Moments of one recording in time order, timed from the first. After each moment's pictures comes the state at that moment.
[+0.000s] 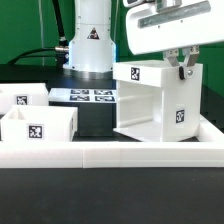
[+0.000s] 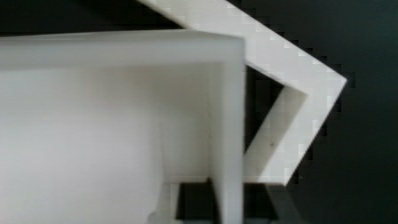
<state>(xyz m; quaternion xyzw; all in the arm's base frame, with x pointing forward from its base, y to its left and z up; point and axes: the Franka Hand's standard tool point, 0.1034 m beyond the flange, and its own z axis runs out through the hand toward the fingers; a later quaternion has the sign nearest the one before) 0.589 0.097 0.108 -0.84 0.52 -0.04 0.12</state>
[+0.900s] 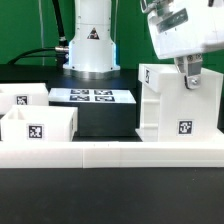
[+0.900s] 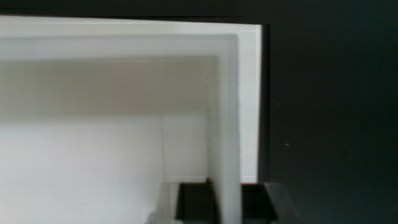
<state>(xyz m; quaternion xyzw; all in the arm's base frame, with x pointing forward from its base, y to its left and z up) 0.640 0.097 0.104 -0.71 0.69 0.00 0.15</state>
